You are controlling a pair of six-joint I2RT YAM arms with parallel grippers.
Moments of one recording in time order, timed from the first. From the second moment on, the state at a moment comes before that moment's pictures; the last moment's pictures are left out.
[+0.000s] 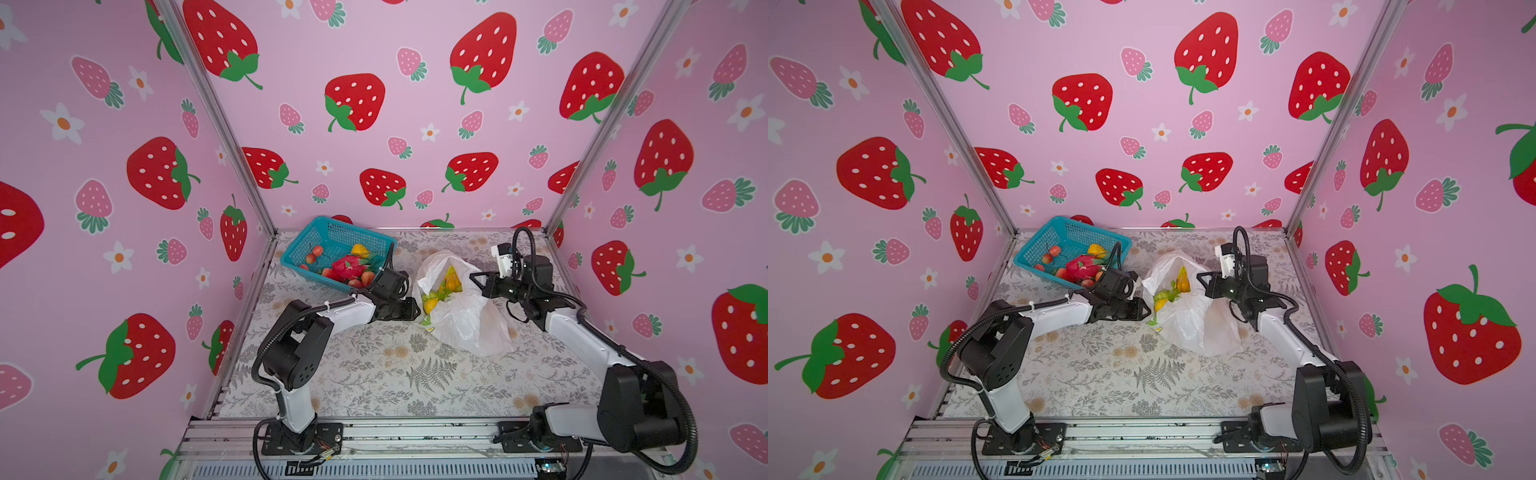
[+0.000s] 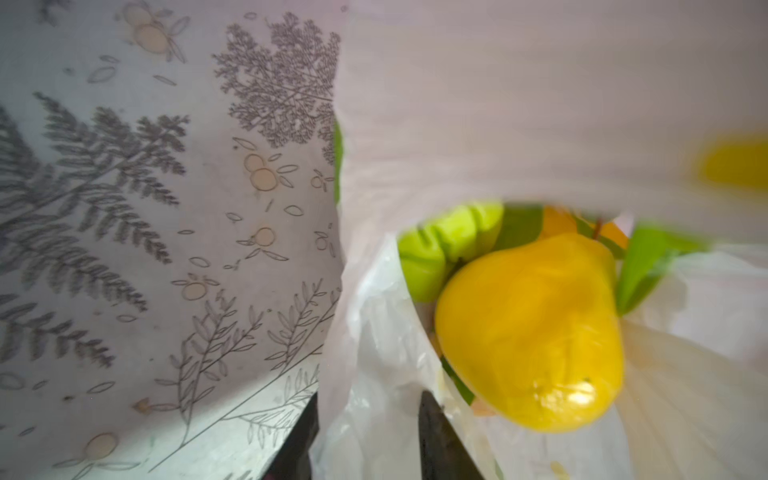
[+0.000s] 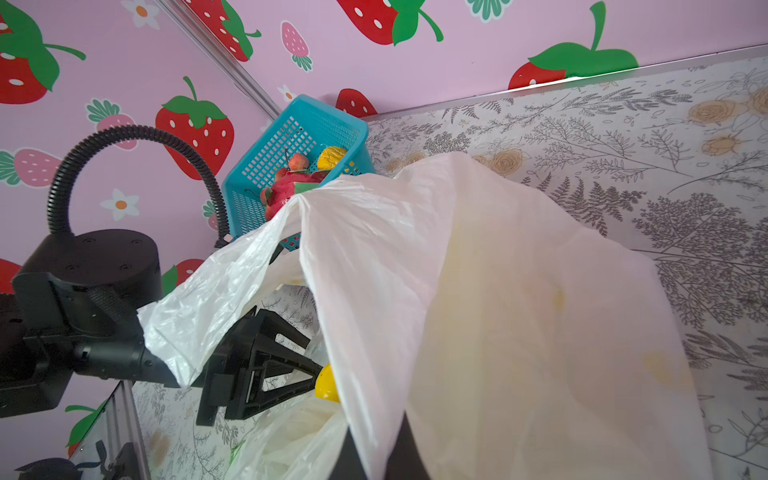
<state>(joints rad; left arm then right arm) -0.60 1.82 1.10 -0.17 0.34 -0.53 0.23 1.33 0.83 0.03 -0.63 0.28</state>
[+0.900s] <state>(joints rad) -0.64 1.45 1.02 -0.07 0.40 -0.46 0.23 1.20 0.97 -0.14 -0.39 0.17</state>
